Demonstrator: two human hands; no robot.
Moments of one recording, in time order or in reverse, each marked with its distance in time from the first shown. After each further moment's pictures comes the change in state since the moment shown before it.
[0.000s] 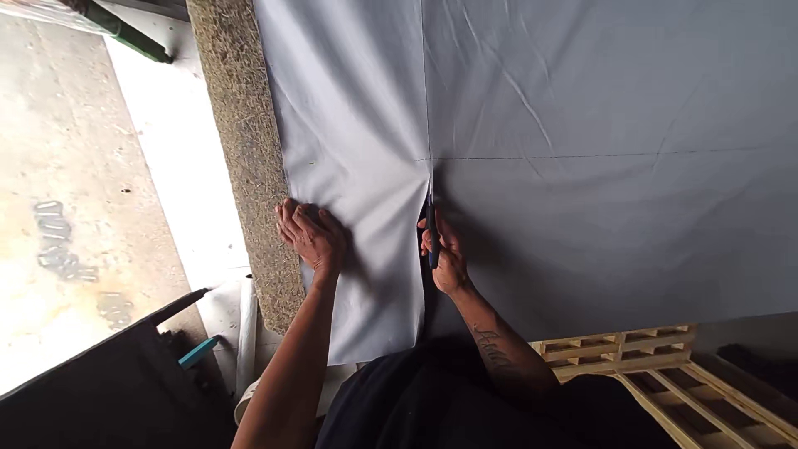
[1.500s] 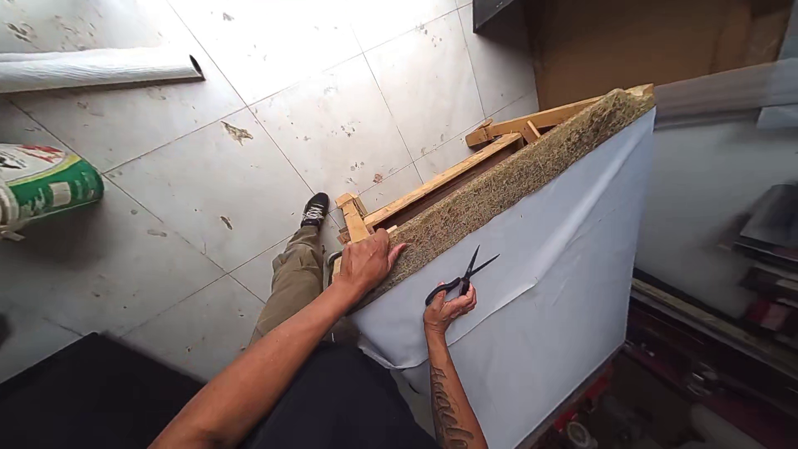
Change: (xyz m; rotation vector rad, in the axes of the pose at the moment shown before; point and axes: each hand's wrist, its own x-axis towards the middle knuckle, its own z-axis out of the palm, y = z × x) left_hand -0.127 -0.240 -0.086 -0.509 -0.423 -0.381; right_hand -0.101 0.154 0.107 -1.582 -0.041 -0.679
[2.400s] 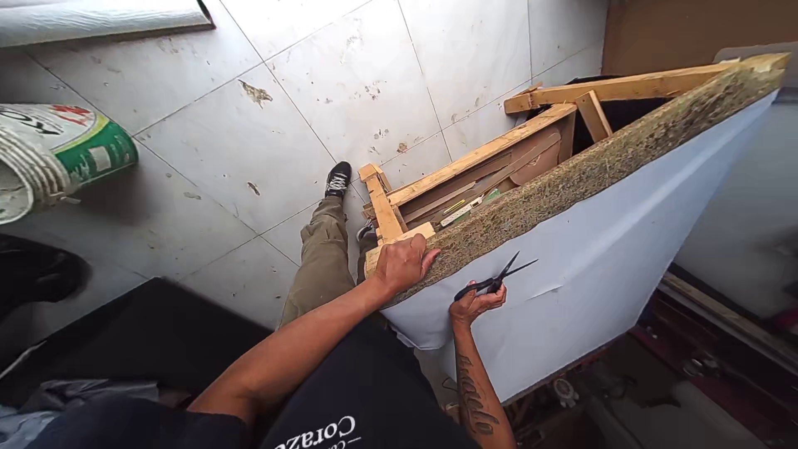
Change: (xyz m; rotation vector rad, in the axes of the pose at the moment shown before) left_hand 0.008 -0.020 0.015 -0.200 0.130 0.134; right_hand 0.006 -0.006 0.004 -0.064 -0.055 -0.003
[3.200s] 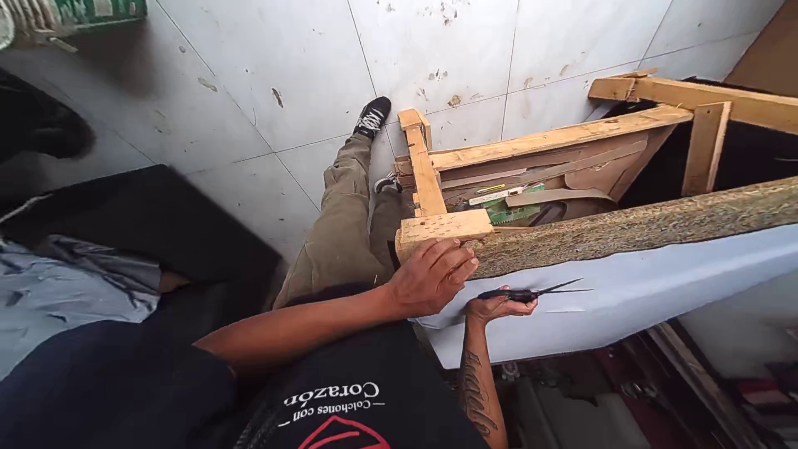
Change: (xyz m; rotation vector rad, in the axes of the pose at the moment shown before) left_hand -0.064 -0.007 -0.009 -0.211 0.191 0.139; right_hand 0.002 -0.005 0.004 0.000 -0.006 -0.055
